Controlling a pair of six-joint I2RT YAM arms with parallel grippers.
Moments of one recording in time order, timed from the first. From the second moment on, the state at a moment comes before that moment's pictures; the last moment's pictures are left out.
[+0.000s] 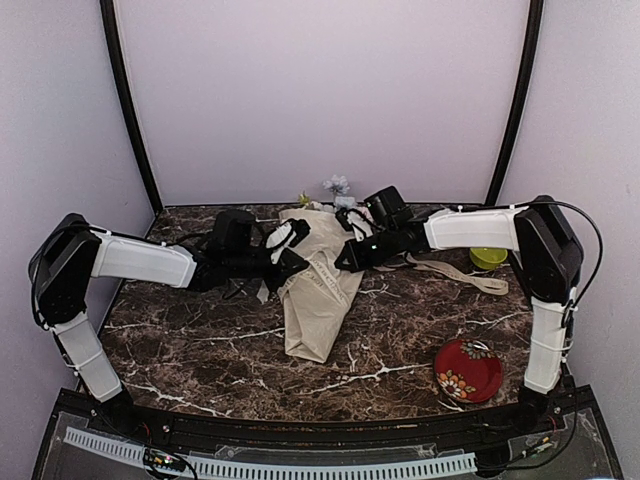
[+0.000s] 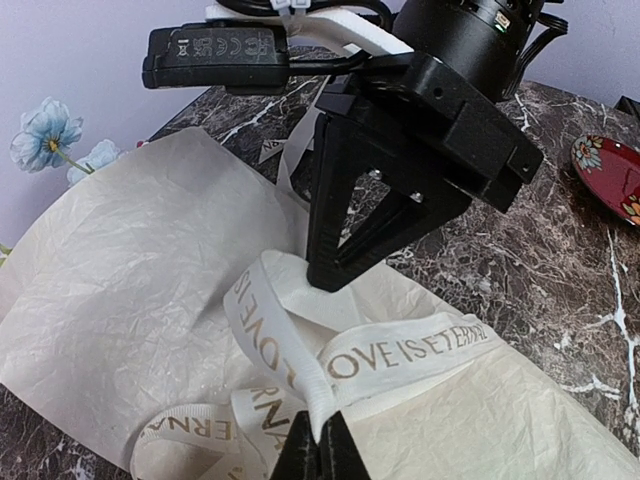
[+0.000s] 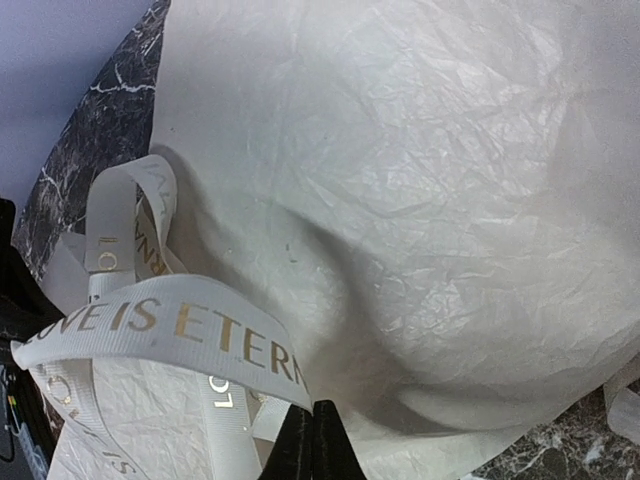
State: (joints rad) left arm -0.68 1.73 0.98 0.27 0.32 0.28; right arm 0.67 1.98 1.42 -0.26 -0.36 0.23
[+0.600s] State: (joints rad) left arm -0.68 1.73 0.98 0.27 0.34 0.28; right arm 0.67 1.96 1.33 -0.25 -0.88 0.10
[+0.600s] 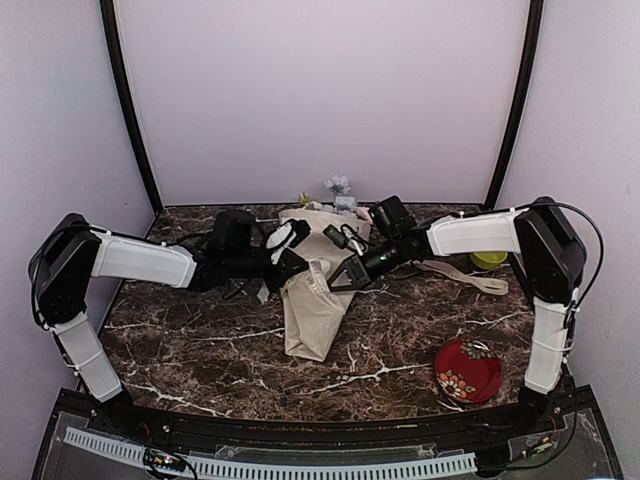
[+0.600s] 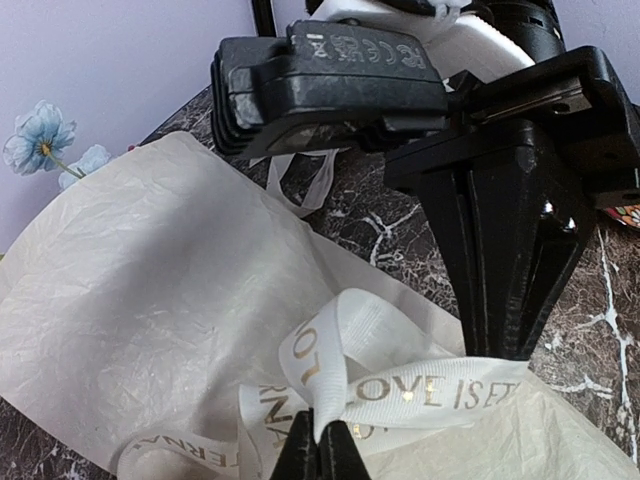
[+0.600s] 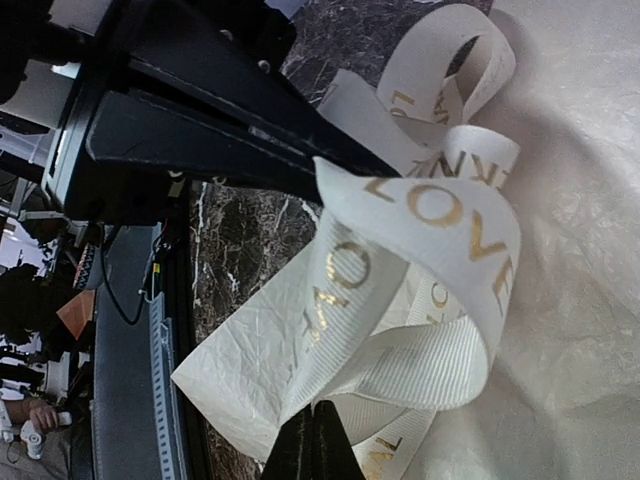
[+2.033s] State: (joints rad) left arm -0.68 1.80 0.98 0.35 0.40 0.22; right arm 0.58 1.97 1.32 -0.23 -0.76 0.26
